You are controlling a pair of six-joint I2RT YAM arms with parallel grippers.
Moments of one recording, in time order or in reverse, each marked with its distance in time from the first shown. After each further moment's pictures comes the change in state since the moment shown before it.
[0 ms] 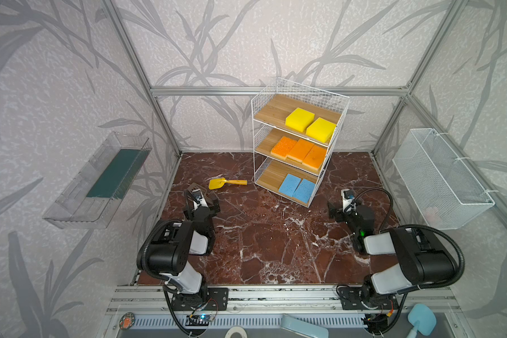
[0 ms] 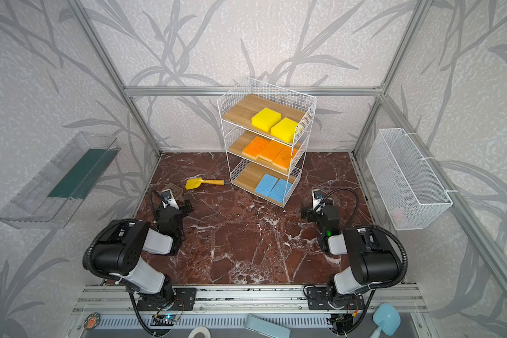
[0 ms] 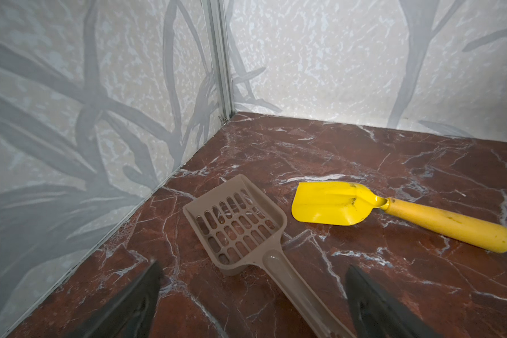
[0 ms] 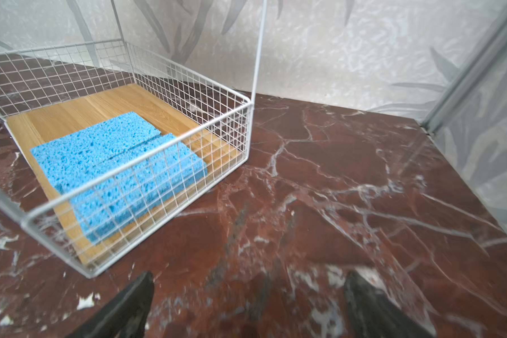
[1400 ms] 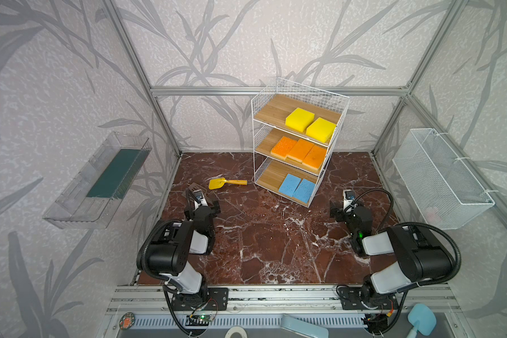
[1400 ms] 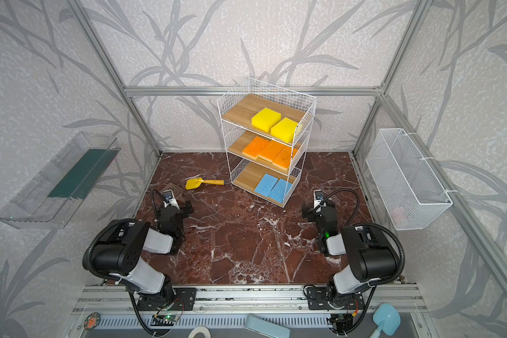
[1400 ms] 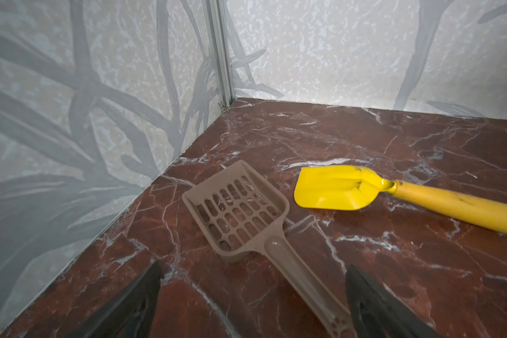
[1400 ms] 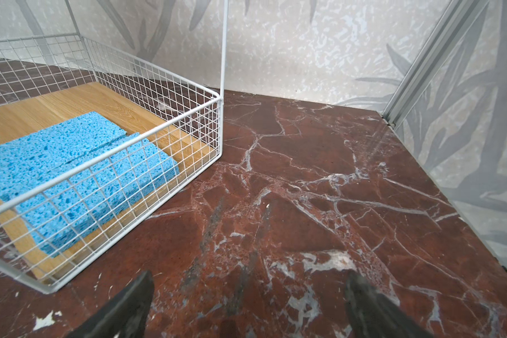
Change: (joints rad) left arm -0.003 -0.005 0.064 -0.130 -0.009 0.000; right arm 0.033 0.008 0.067 -0.044 0.109 0.003
